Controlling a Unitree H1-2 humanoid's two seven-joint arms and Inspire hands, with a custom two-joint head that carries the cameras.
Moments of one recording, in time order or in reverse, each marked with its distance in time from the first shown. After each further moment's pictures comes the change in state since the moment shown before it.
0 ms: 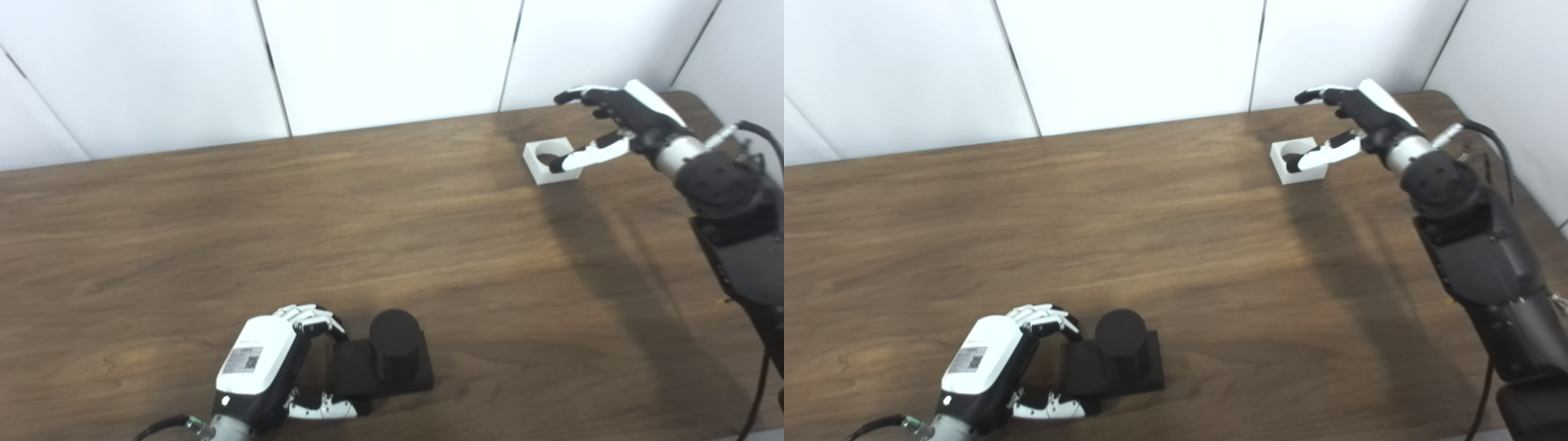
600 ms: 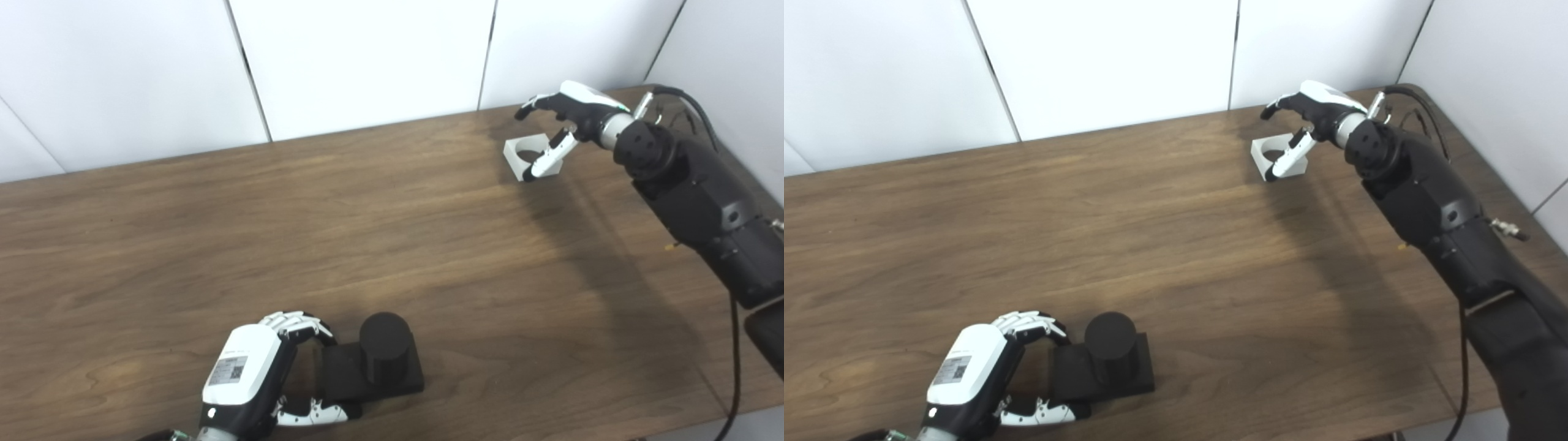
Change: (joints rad) left arm 0.004 -0.001 0.003 -0.001 -0.029 0.001 0.001; right arm -0.186 -0.057 0.243 0.296 -0.187 -0.121 0.104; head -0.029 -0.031
